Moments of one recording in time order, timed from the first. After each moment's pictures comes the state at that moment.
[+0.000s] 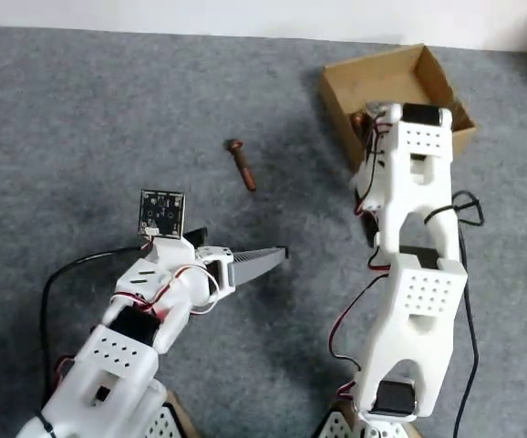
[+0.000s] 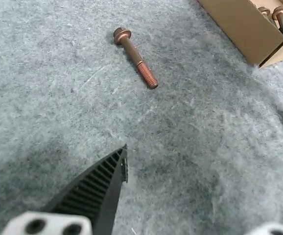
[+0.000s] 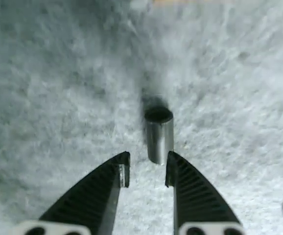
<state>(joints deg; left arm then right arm) 15.3 -58.8 83.5 18.2 20.1 1.4 38.3 -34.6 100.1 17.4</state>
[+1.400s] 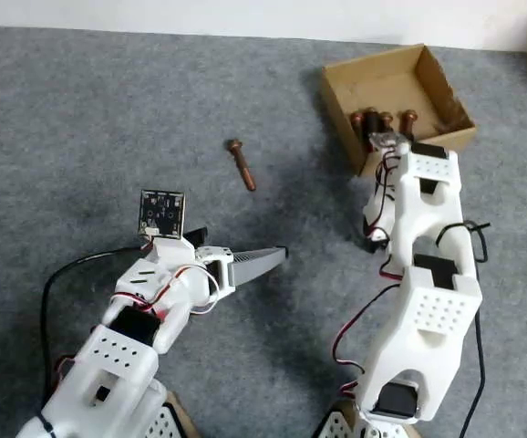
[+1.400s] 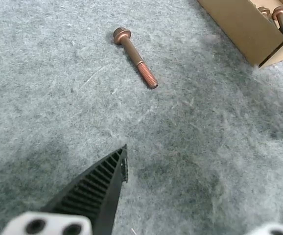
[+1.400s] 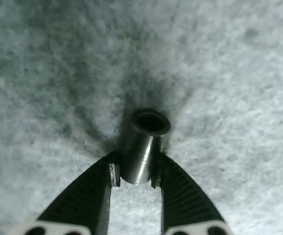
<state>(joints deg) 15.3 -58.8 83.5 18.2 20.1 3.3 33.8 -7.2 79.2 22.8</state>
